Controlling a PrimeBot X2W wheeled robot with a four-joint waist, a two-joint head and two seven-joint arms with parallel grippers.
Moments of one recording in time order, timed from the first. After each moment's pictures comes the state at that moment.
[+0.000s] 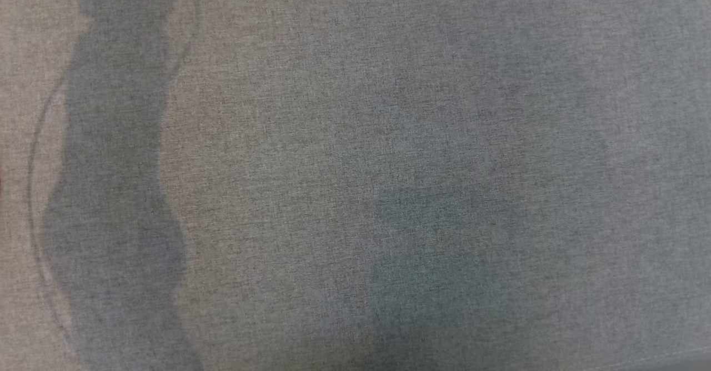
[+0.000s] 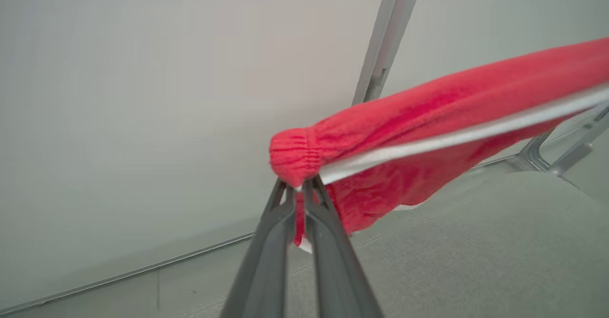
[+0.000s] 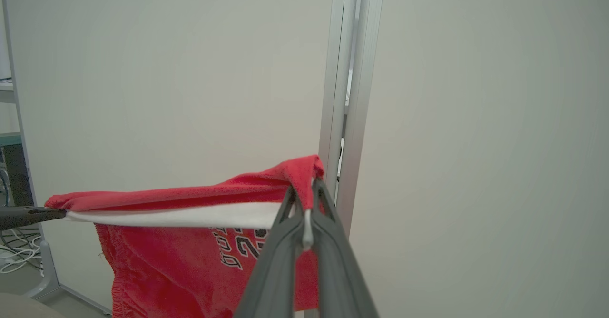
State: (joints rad) left arm -1.63 0.30 -0.41 0.81 -0.65 -0.13 0.39; right arm -1.68 -0.46 0.75 0.68 0.87 0.13 -0.25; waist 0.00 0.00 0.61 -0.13
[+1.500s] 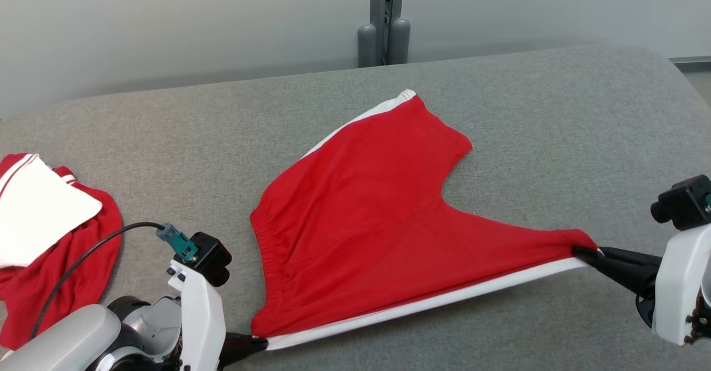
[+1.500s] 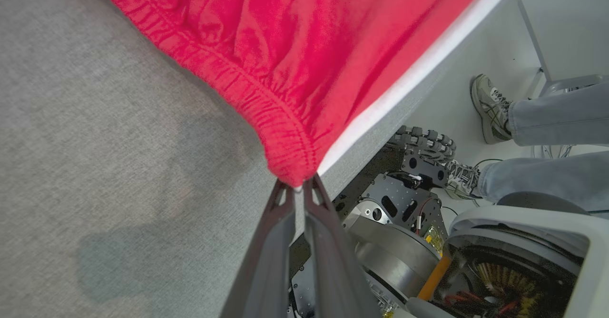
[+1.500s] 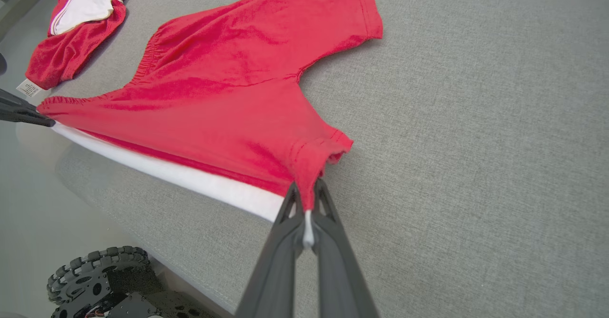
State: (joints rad) left arm -0.46 0.76 -0.91 -0.09 -1.29 0.02 0.79; right arm -0.69 -1.00 1.18 0.05 1.30 0.13 0.14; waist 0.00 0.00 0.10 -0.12
